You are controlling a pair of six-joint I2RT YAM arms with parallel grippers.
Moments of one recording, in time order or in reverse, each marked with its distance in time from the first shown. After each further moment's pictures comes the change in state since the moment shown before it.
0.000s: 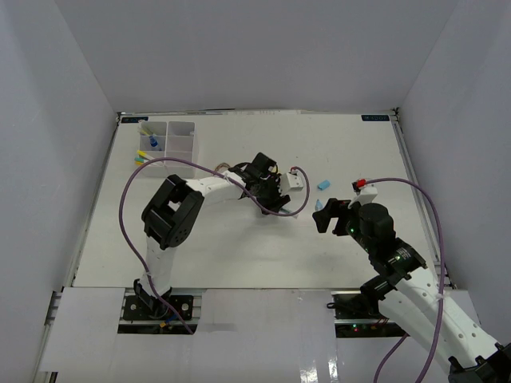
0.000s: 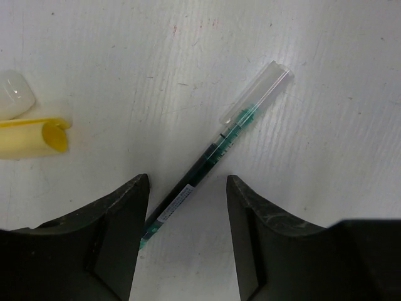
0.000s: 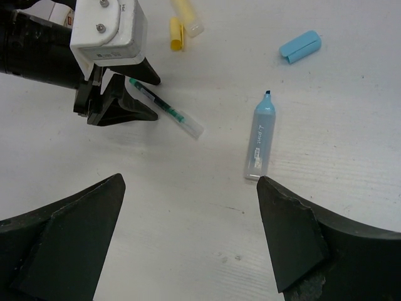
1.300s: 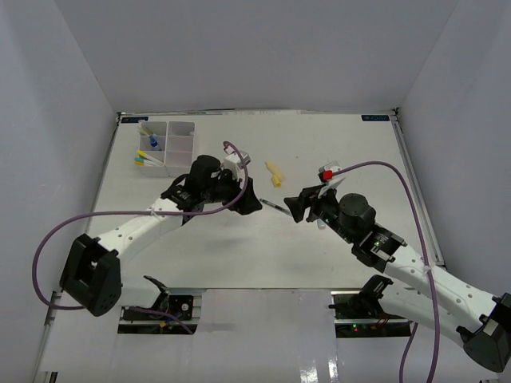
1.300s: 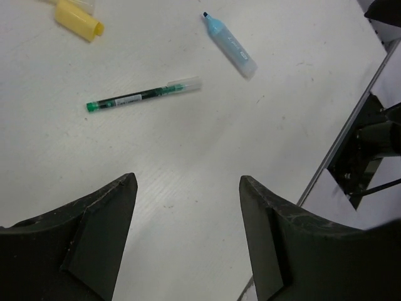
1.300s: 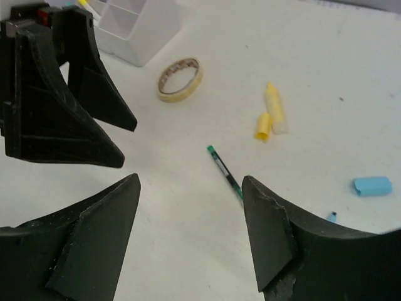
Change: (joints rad) left arm 0.138 -0.756 -0.509 0.161 0.066 -0.803; right arm 0.273 0.256 0.108 0.435 0.019 -0.220
